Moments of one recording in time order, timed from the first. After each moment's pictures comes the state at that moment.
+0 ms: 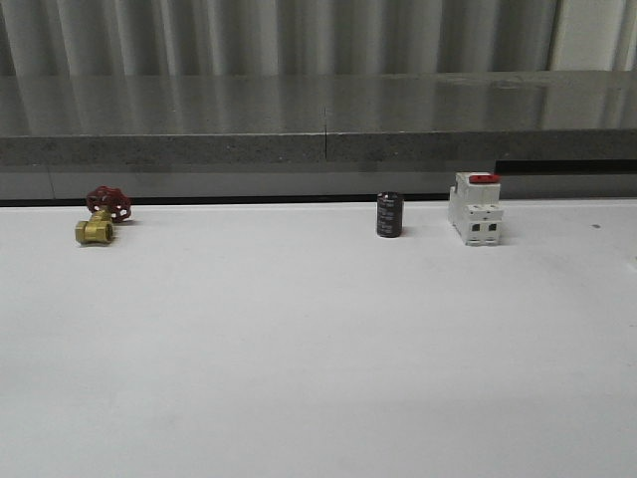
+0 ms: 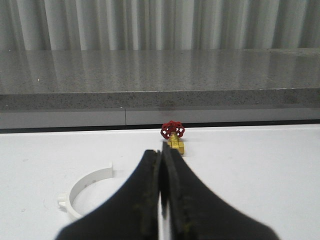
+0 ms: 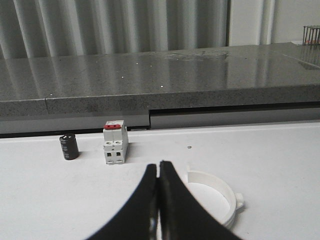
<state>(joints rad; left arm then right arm) -0.10 -0.01 0.00 0.07 0.09 -0.05 0.01 -0.01 0.03 -0.05 0.02 0.15</state>
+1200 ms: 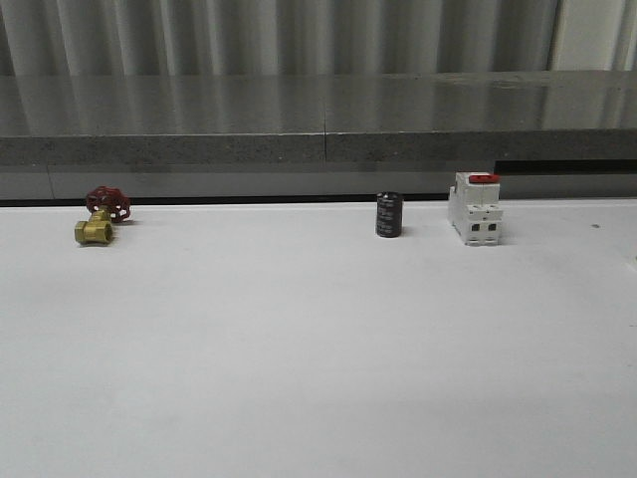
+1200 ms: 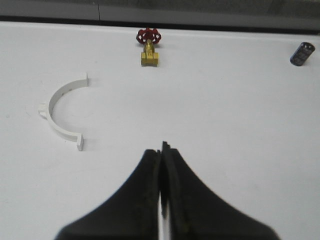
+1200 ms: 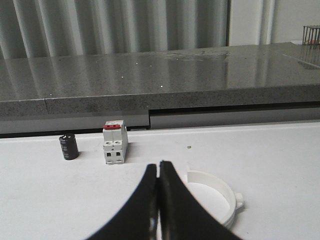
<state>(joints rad) -0.10 0.52 -0.69 -0.05 0.87 -0.05 0.01 -0.01 0.03 -0.05 0.02 0.15</state>
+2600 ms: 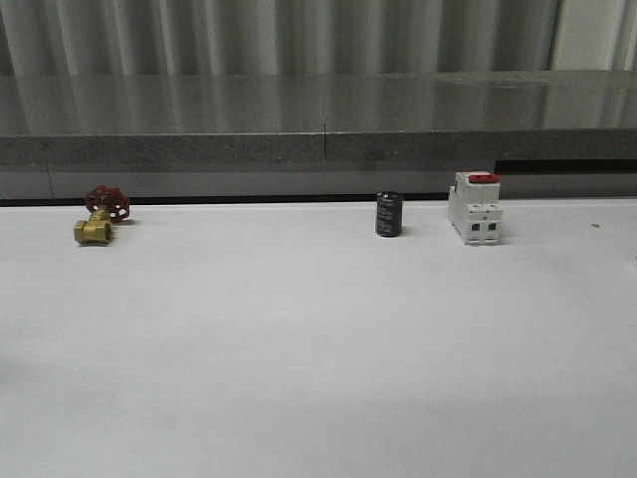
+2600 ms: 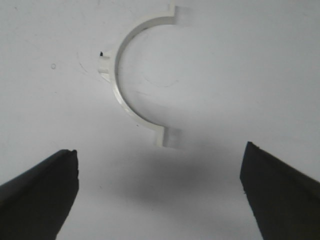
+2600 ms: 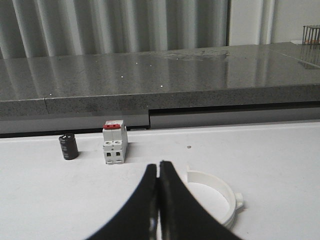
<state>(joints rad) 0.21 1.46 -1.06 -0.05 0.84 0.12 0.01 -0.01 0.03 -0.05 0.02 0.15</state>
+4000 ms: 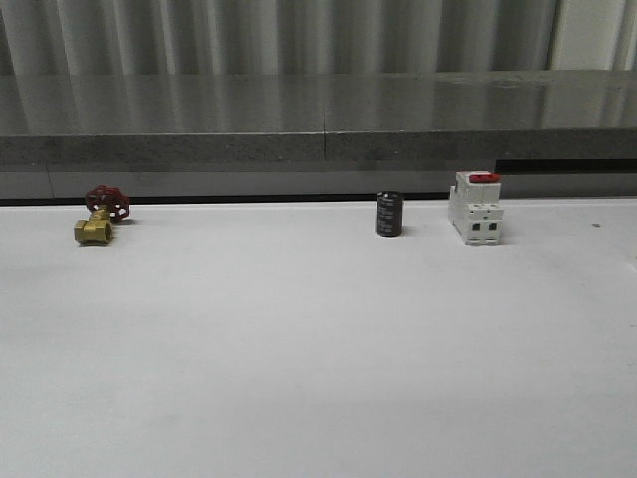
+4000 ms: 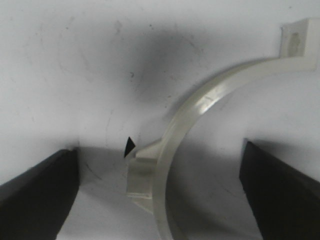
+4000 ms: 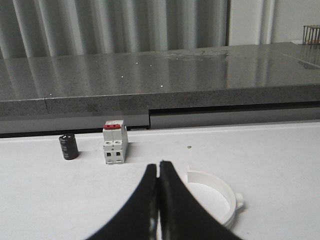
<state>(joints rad) 0.27 2.01 -1.30 -0.06 0.71 0.24 0.01 -0.01 0.03 -0.05 0.02 0.15</state>
